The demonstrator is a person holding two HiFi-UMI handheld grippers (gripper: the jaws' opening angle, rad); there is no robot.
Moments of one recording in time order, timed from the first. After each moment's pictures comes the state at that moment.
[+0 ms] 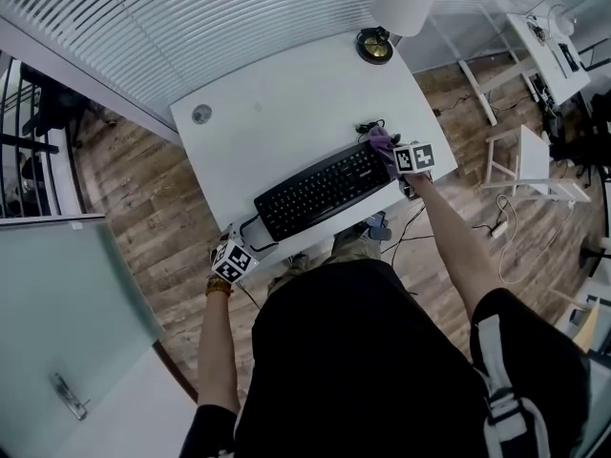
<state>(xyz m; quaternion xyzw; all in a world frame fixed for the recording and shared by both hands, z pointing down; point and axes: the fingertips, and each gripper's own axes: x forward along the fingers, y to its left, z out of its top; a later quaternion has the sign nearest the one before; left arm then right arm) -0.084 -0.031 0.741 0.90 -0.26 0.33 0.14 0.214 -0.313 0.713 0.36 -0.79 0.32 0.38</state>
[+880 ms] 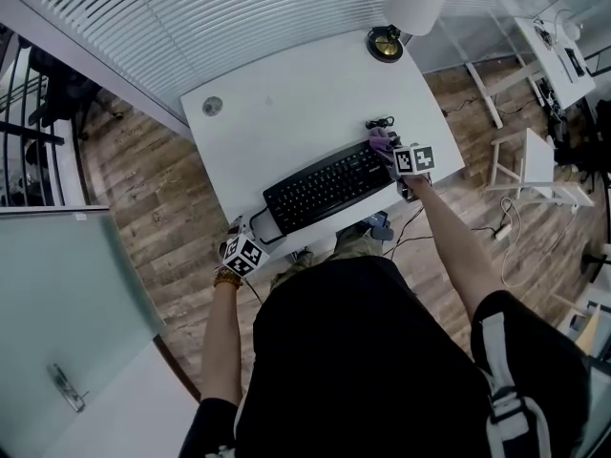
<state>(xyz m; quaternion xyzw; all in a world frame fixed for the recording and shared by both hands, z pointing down) -0.084 -0.033 0.744 0.89 -0.28 0.34 0.11 0.182 -0.291 0.713 0.36 -0.79 0.34 0.36</state>
